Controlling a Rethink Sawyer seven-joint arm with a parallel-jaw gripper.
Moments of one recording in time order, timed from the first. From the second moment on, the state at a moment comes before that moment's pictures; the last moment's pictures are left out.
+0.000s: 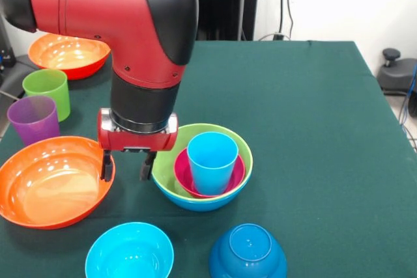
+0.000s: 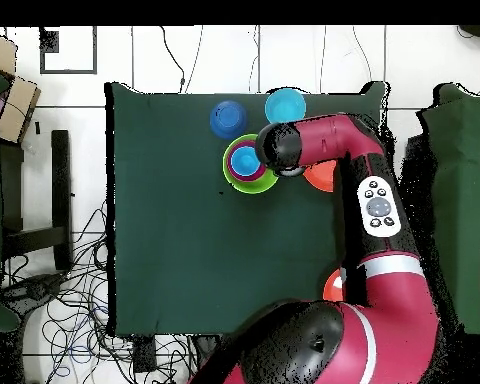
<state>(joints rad) -0.51 -0.38 0.42 1.12 -0.78 0.86 1.69</state>
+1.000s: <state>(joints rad) -0.53 -0.37 0.37 1.15 -0.78 0.82 1.69</state>
